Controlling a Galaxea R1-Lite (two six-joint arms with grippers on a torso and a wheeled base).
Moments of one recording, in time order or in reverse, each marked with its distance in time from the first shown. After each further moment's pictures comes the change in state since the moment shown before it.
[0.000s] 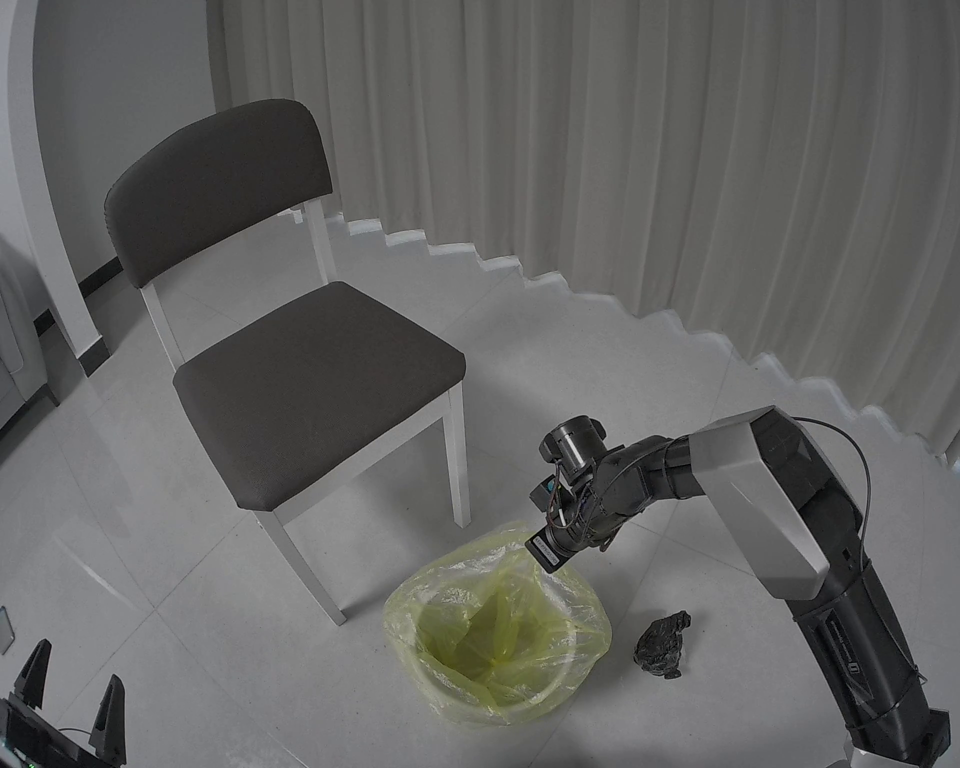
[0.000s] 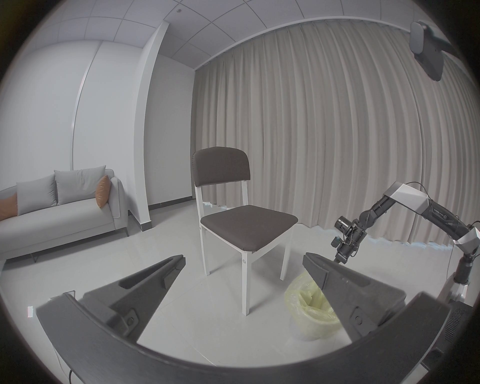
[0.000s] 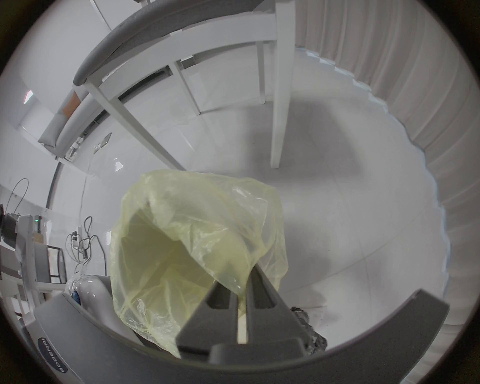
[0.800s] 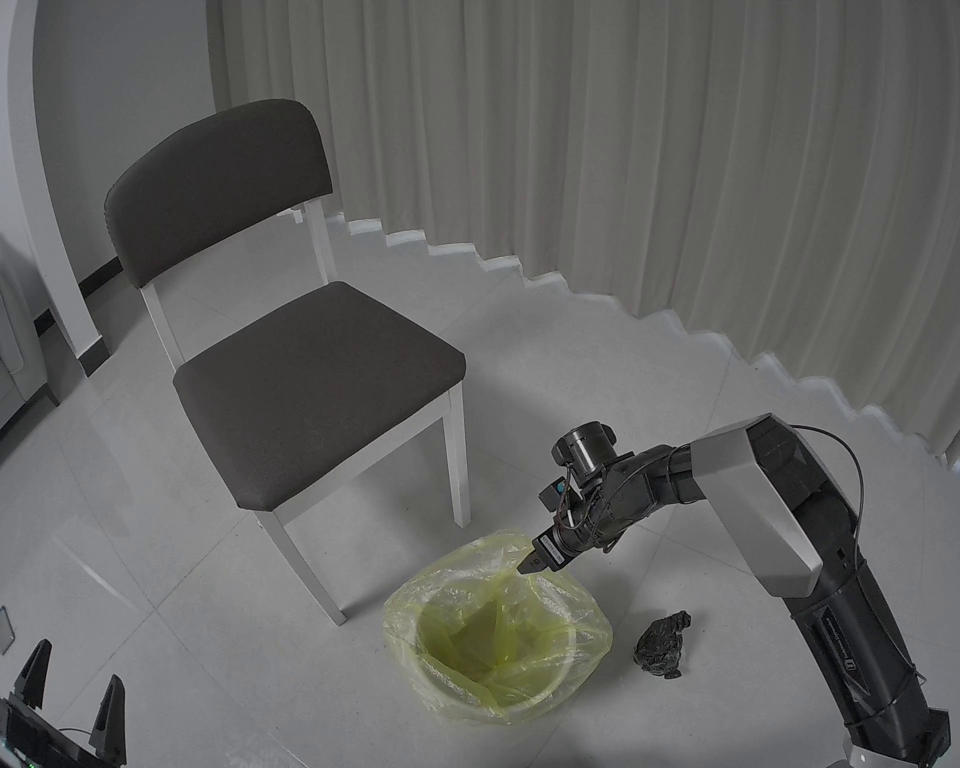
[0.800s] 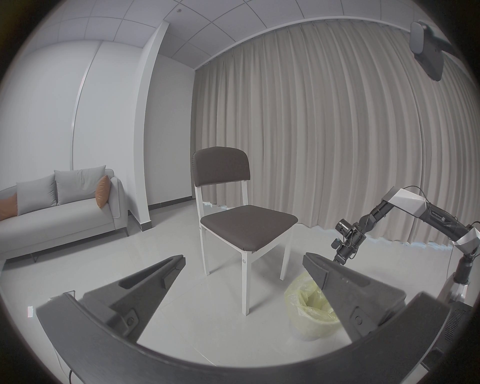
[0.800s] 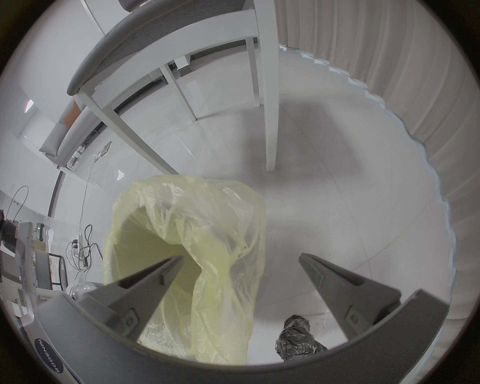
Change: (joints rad) left arm 0.000 0.001 0.000 0.000 0.000 0.000; right arm -0.038 0.042 0.000 -0.069 0.050 0.011
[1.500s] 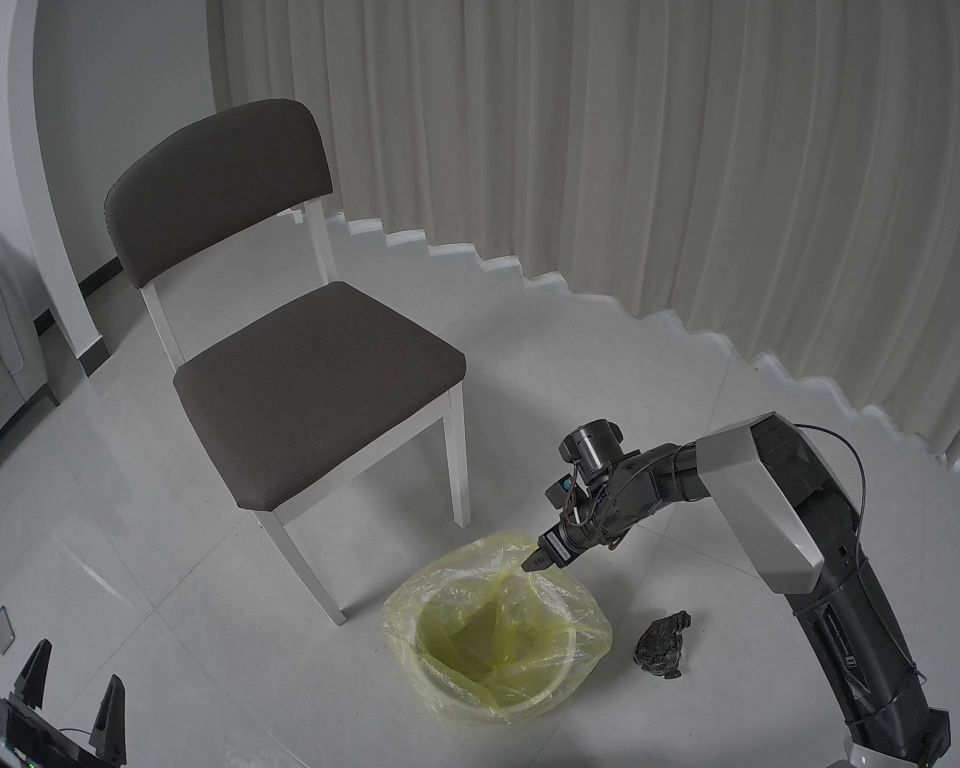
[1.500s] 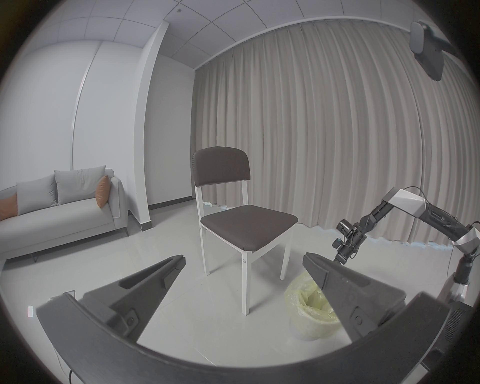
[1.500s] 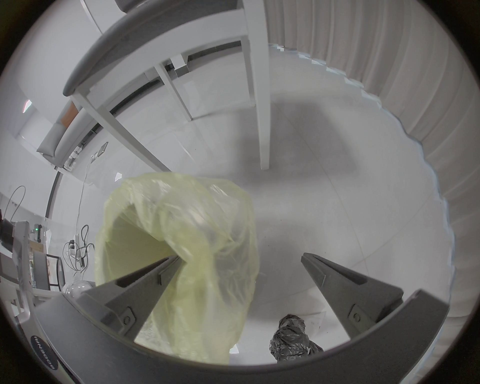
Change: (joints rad) left arm 0.000 0.001 0.000 0.000 0.000 0.000; right arm -0.029 0.004 0.000 -0.012 -0.005 -0.014
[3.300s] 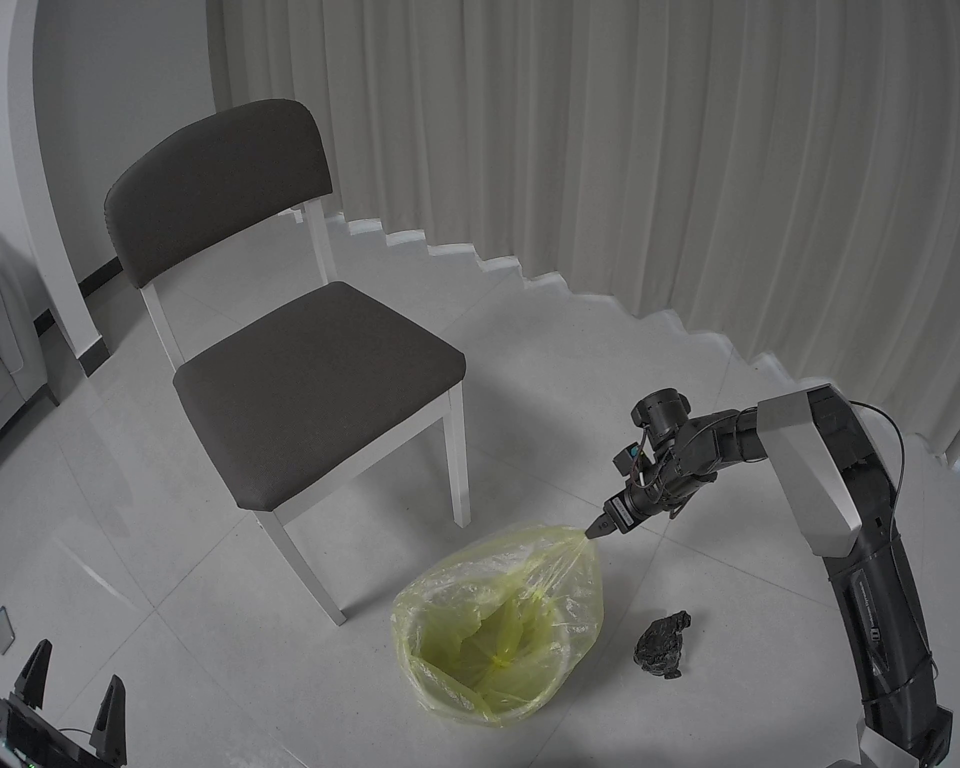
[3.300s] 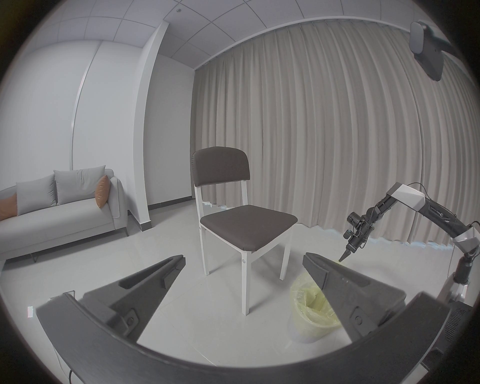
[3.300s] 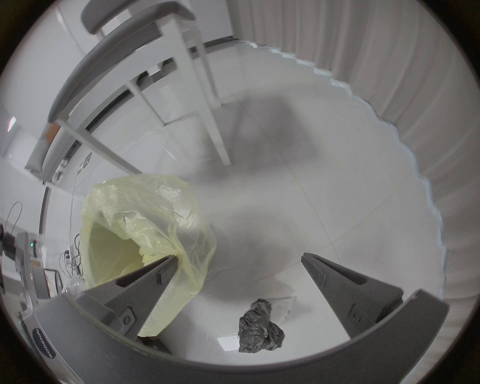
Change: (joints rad) left arm 0.000 0.000 0.000 0.000 0.000 0.000; right arm -0.162 -0.055 0.000 0.084 0.004 -0.048
